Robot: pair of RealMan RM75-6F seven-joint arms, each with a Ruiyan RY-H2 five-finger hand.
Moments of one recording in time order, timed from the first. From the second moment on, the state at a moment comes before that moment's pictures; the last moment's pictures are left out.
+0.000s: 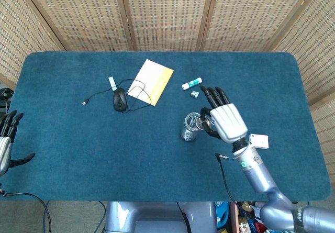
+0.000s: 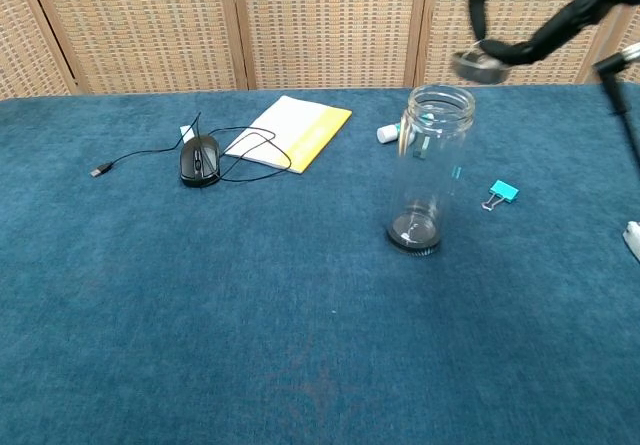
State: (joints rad) left arm -0.14 -1.03 -0.10 -1.75 1.38 1.44 0.14; right arm 0.64 -1.26 0.32 -1.91 -1.18 1.14 -0.46
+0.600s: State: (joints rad) left arm -0.15 -1.02 -0.10 -1.74 1.36 1.41 0.11; right arm 0.77 -1.42 0.33 -1.85 -1.02 1.20 -0.66
